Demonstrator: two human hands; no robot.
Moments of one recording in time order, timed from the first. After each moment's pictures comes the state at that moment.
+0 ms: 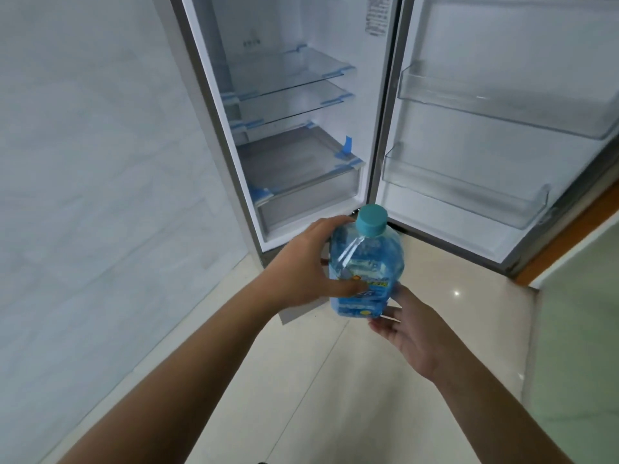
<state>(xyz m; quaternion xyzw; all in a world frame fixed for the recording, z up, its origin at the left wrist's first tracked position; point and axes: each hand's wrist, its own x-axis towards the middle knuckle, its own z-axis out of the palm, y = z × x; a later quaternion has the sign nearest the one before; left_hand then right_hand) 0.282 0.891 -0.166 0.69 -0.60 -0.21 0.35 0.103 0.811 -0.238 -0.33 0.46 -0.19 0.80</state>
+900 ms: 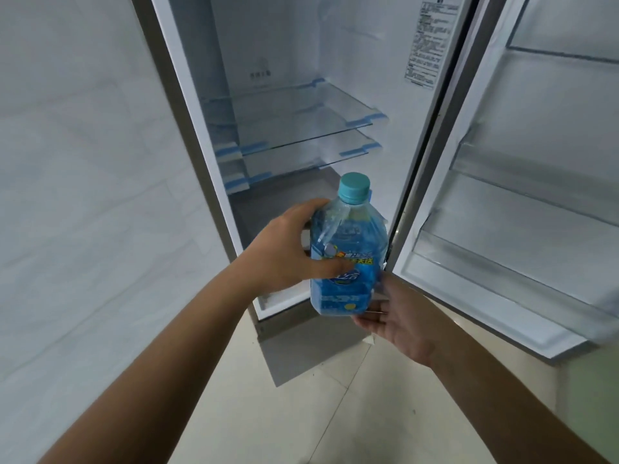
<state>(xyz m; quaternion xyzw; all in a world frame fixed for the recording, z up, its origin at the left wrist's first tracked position) 0.489 0.730 -0.133 0.71 -0.56 -0.20 0.37 0.302 0.632 -0.202 -0.40 0.42 -0.11 0.81</state>
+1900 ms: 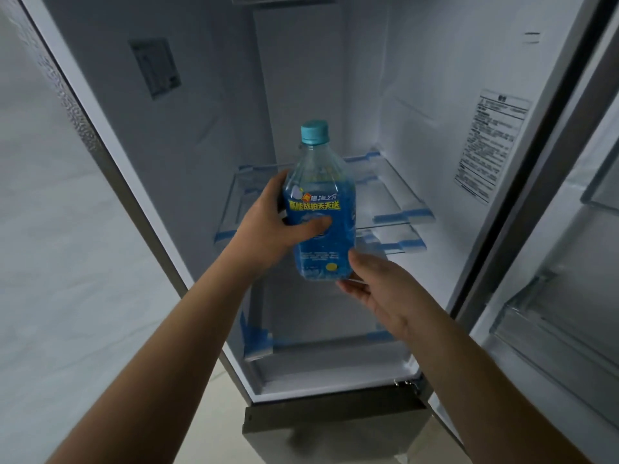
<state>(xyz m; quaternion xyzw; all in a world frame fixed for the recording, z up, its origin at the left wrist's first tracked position) 0.580 0.549 -0.078 0.74 -0.35 -0.08 0.56 0.450 0.406 -0.132 -0.55 0.22 -0.07 0.80</state>
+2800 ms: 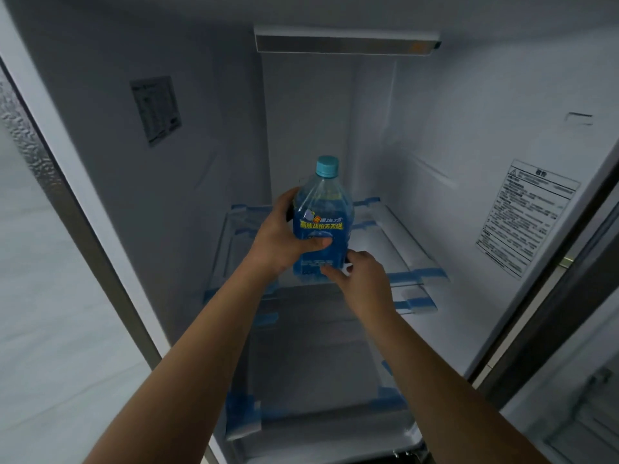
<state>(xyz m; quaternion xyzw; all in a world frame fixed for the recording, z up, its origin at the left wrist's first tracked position) 0.710 0.492 -0.090 0.72 -0.35 -0.06 0.59 0.600 0.364 -0.151 -0.88 0.20 -0.28 0.32</state>
